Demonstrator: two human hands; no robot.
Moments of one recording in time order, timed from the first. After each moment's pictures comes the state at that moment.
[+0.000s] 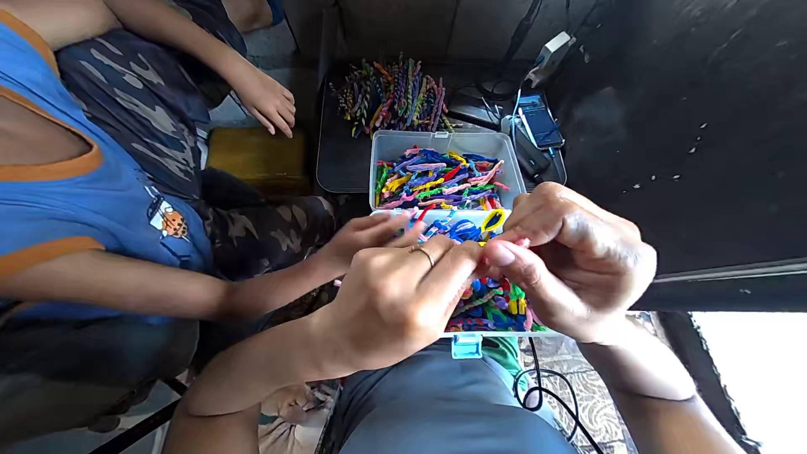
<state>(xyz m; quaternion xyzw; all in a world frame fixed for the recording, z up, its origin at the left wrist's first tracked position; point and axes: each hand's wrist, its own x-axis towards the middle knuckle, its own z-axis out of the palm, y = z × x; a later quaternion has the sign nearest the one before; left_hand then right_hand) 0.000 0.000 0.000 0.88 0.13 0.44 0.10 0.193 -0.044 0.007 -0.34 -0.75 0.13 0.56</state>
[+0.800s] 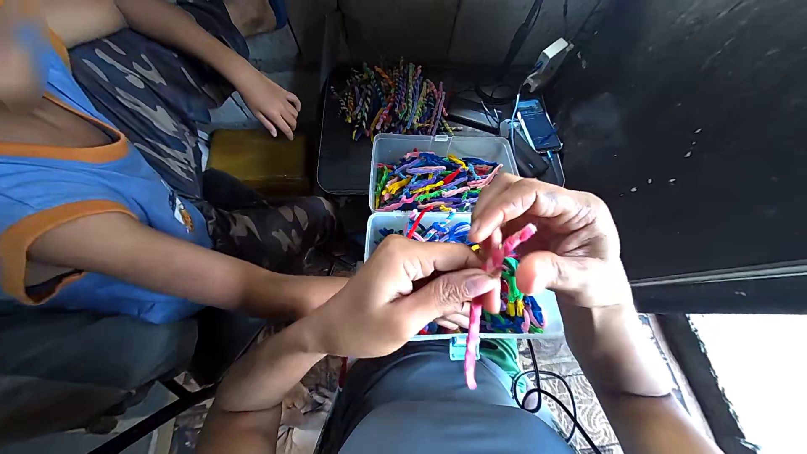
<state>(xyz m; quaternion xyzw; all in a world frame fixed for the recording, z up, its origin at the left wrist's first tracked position) -0.004 0.006 0.007 0.71 0.04 0.33 0.63 0.206 -0.027 0.006 -0.22 -0.71 0.42 0.53</state>
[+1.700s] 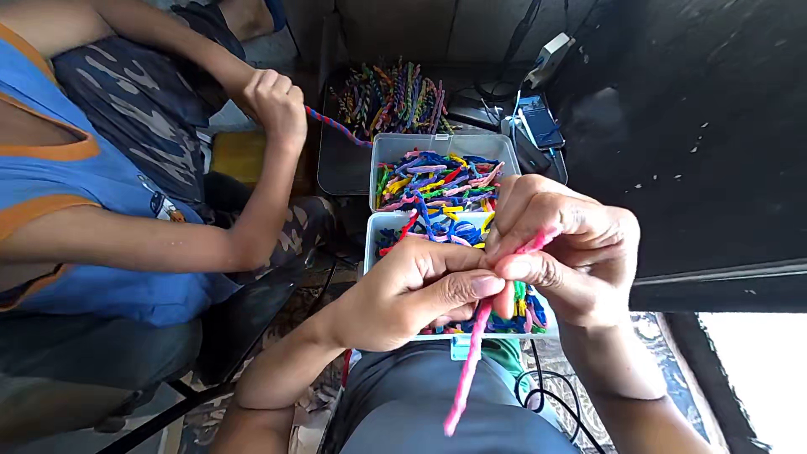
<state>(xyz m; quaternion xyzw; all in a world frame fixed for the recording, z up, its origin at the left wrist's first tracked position) 0.004 0.008 0.002 0.65 0.02 0.29 0.71 0.198 -0.037 0.006 -0.25 -0.71 0.30 0.59</state>
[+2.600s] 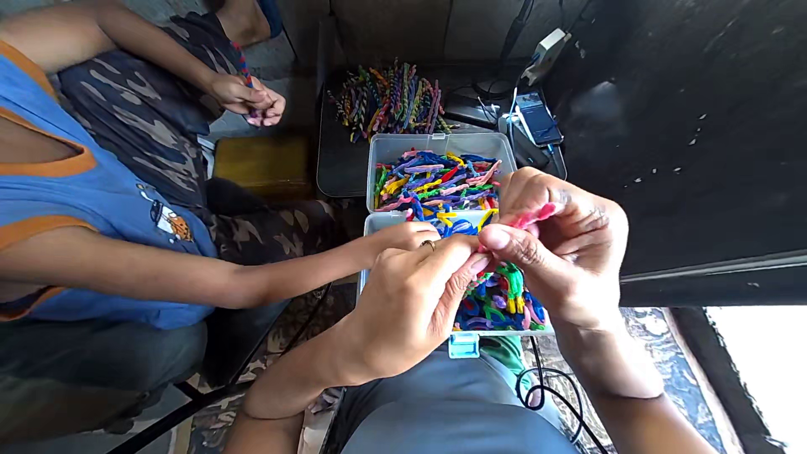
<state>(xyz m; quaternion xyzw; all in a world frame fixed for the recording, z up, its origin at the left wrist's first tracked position) 0.015 -0.011 -0.003 0.83 0.16 0.42 0.32 0.193 -0.044 0.002 -0.33 -0.64 0.30 0.63</state>
